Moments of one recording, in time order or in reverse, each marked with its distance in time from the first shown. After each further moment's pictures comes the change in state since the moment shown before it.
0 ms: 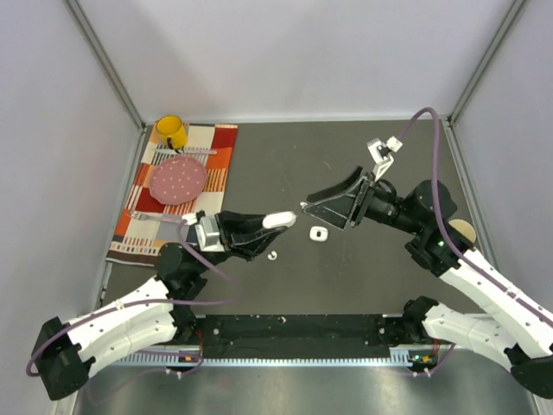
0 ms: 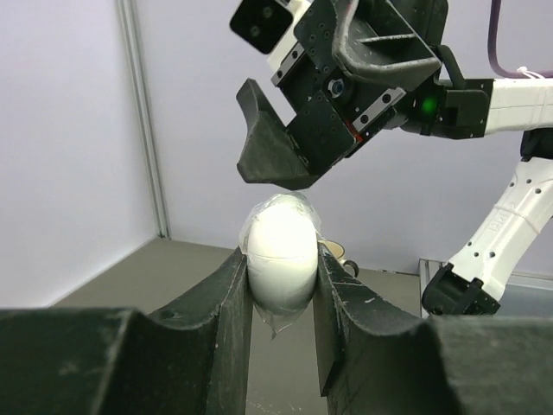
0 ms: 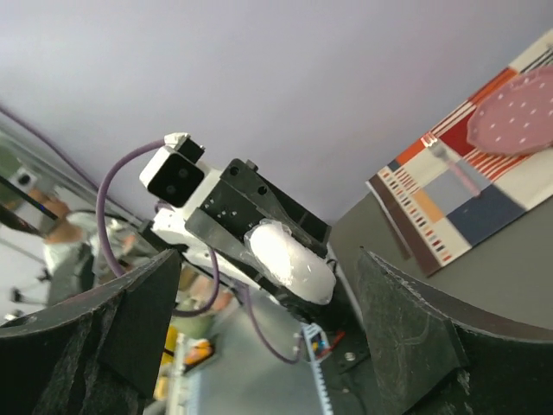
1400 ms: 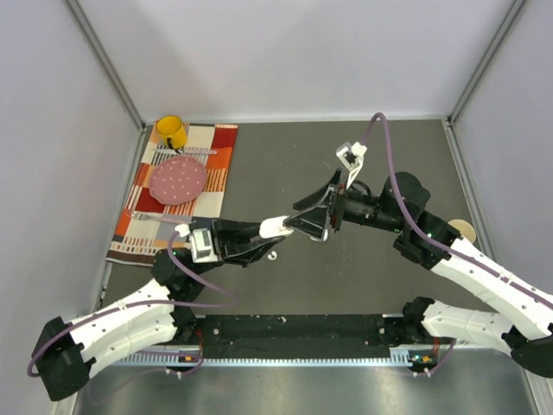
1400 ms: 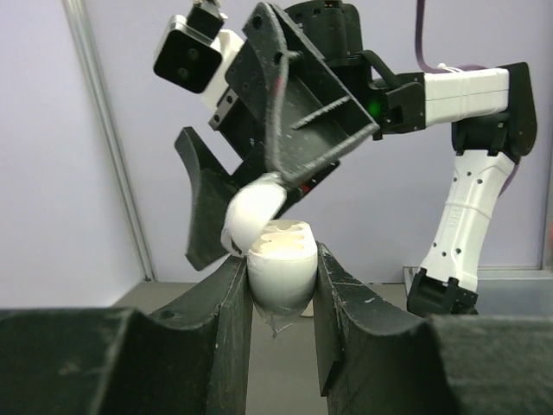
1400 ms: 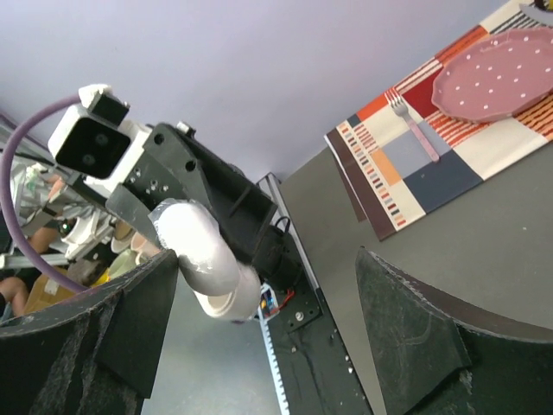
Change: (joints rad) left arm 0.009 -0.017 -0.053 0.167 0.113 0.007; right arm 0.131 0.094 0.140 -0.256 0.065 -0.320
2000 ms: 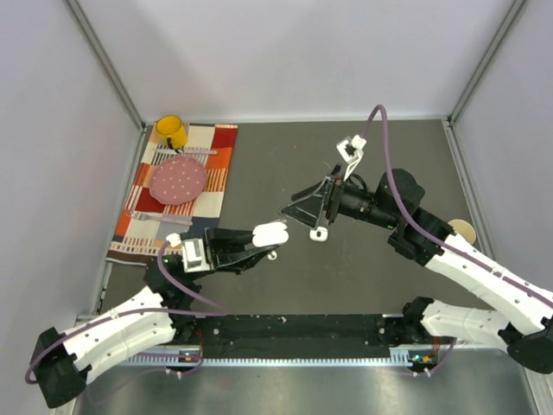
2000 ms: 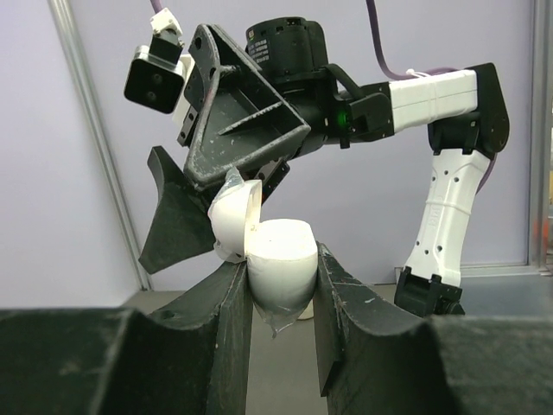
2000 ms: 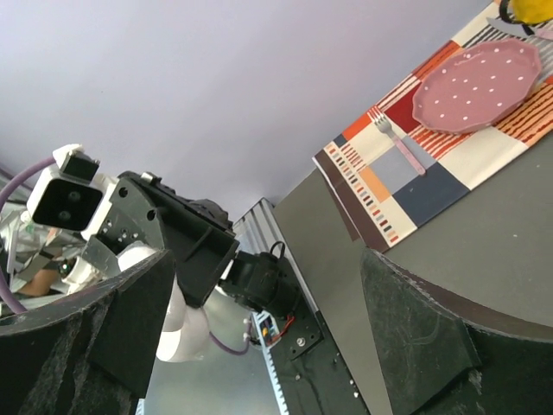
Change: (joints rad) left arm -0.008 -0.103 -0.029 -0.052 0.032 0.005; right arm -0.004 0.040 0.005 0.071 0.074 0.071
